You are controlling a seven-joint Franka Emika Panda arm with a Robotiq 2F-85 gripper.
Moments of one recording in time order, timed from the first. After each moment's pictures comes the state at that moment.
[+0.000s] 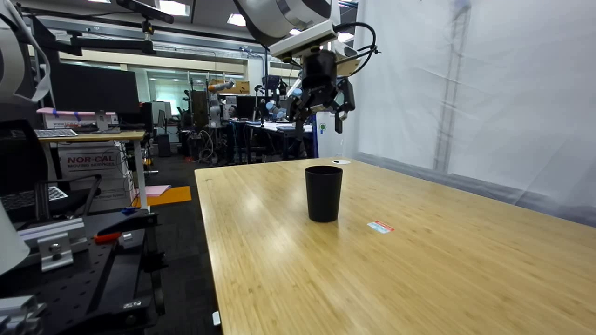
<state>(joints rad) 0.12 0.28 0.05 -2.04 -0.39 1.99 -0.14</state>
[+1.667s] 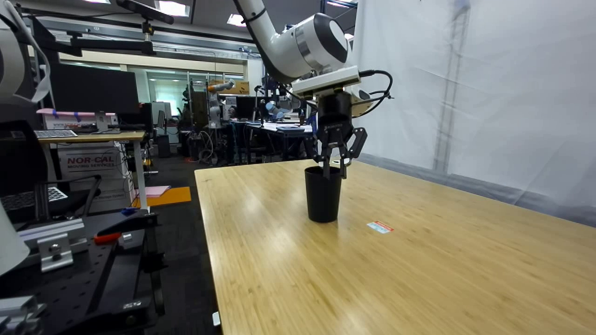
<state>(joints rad) 0.12 0.52 0.02 -1.89 -0.49 1.99 -0.22</state>
